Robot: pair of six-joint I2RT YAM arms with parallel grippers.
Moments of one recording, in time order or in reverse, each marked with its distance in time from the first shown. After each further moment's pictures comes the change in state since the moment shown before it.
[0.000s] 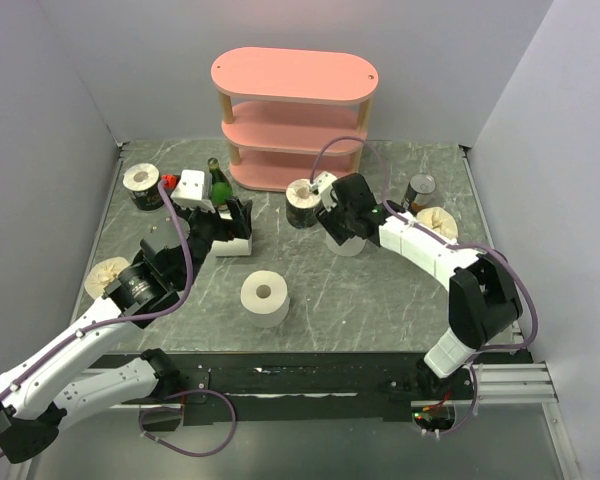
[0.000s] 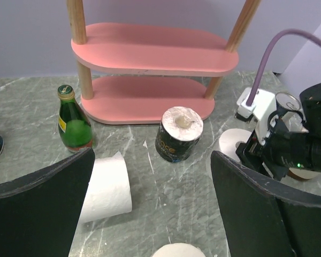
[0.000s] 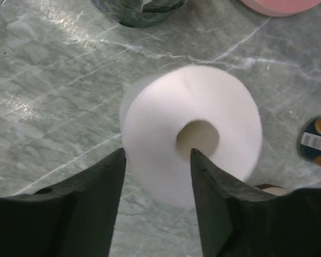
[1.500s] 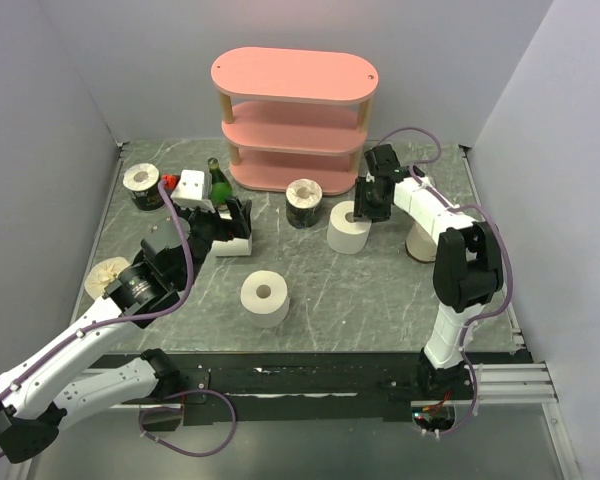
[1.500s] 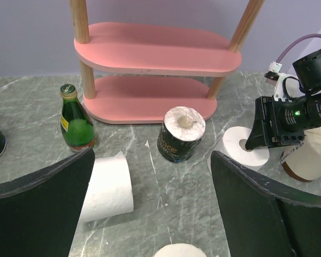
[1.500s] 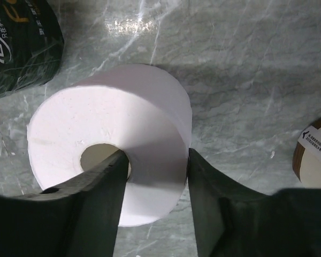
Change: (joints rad) left arm 0.000 0.001 -0.002 0.000 -0.010 0.000; right arm -0.277 0.246 0.312 -0.293 -0.101 0.620
